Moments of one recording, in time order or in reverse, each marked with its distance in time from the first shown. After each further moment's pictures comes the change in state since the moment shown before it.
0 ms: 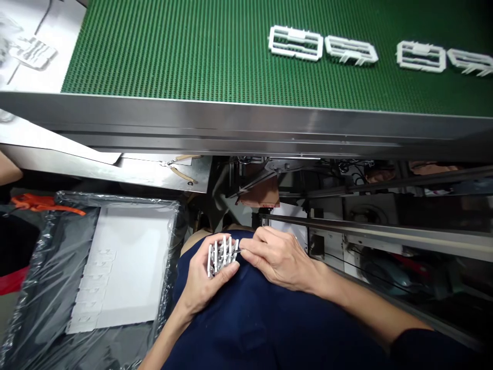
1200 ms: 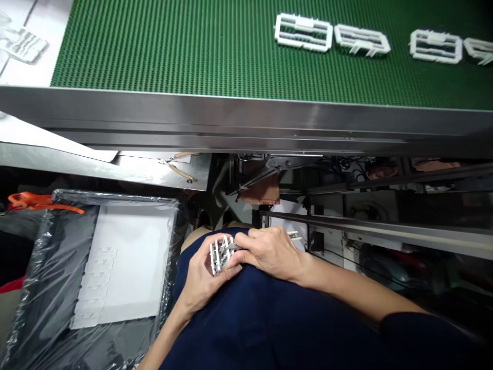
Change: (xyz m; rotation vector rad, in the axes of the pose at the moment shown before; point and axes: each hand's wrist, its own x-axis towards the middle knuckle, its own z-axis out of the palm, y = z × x) left_hand 0.003 0.001 0.001 0.064 0.024 0.002; right_hand 0.018 0.000 0.012 -0.132 -0.095 0.047
